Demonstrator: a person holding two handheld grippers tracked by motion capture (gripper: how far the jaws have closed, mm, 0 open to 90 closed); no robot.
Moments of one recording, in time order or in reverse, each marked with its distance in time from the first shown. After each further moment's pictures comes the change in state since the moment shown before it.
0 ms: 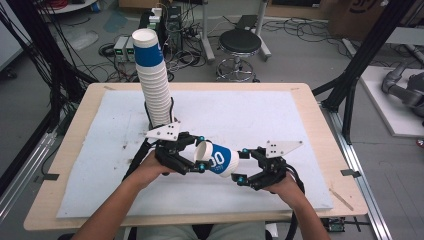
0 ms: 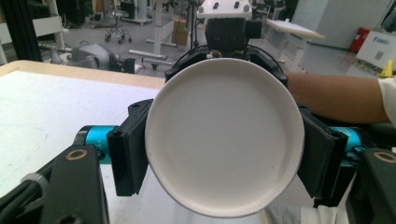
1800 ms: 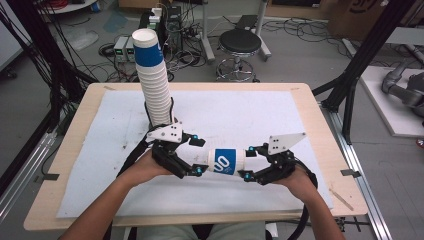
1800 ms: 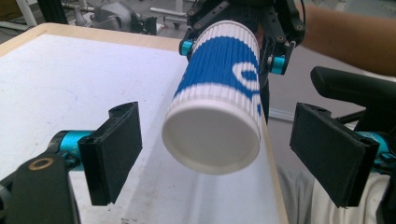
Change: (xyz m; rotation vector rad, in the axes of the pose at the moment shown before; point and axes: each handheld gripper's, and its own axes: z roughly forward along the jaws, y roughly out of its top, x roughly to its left) left arm -0.011 0.018 -0.002 0.222 0.118 0.028; right arm 0.001 0.028 -0.020 0.223 -0.064 -0.111
